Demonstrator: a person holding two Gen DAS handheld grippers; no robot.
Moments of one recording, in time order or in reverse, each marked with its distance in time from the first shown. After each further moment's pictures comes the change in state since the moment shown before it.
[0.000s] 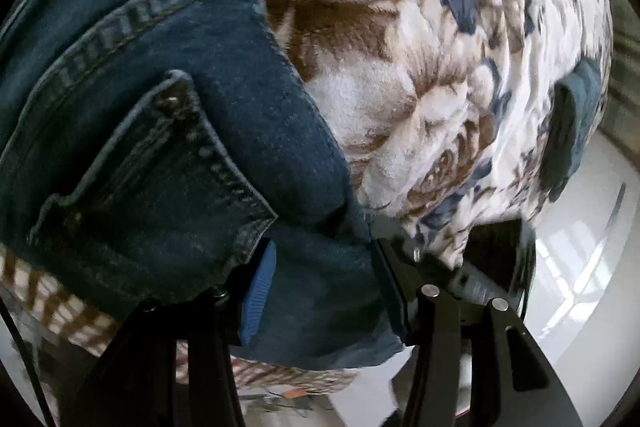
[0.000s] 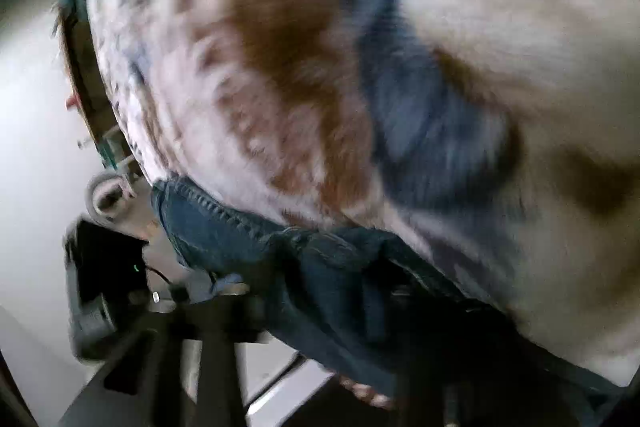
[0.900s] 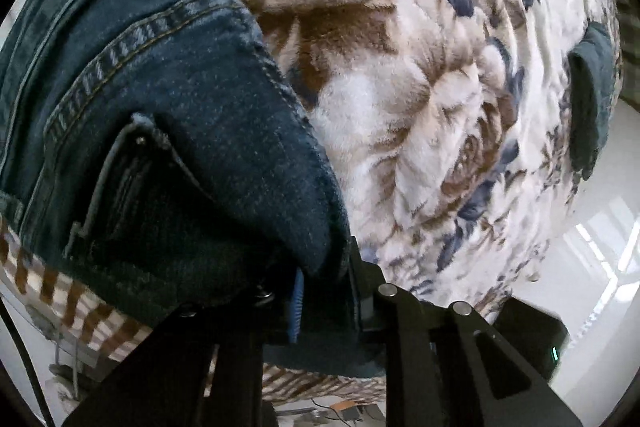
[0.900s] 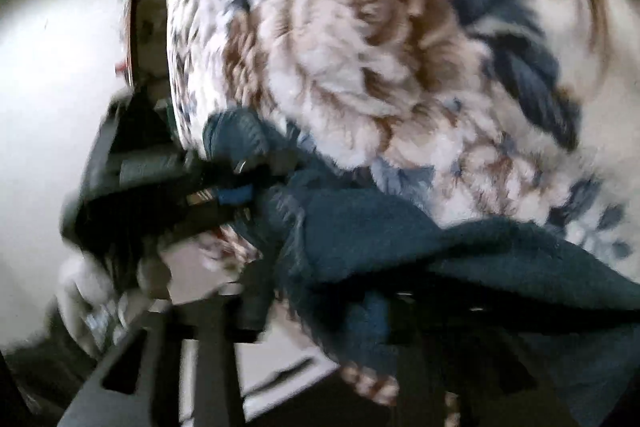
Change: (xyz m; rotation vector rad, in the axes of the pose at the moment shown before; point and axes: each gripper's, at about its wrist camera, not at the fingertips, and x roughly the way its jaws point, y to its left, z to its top) left arm -0.005 -0.009 -0.012 0.130 -0.049 0.179; right arm 0.003 0.021 -0.096 -0.115 -0.109 0.137
